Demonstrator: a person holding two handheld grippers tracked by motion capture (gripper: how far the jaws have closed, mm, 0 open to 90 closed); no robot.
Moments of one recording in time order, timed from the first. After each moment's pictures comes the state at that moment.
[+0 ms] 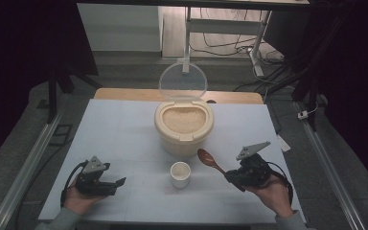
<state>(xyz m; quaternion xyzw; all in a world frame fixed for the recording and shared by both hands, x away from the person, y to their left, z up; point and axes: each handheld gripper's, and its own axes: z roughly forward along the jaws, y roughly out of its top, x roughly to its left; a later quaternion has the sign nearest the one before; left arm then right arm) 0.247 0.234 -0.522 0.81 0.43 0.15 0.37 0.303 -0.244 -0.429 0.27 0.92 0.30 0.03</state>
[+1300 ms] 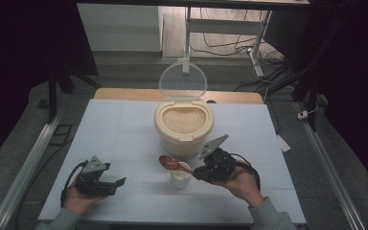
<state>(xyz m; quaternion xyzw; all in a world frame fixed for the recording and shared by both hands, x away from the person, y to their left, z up) 0.247 0.234 -0.521 0.81 0.43 0.14 0.37 0.312 -0.153 -0.425 0.14 0.95 0.29 0.01</state>
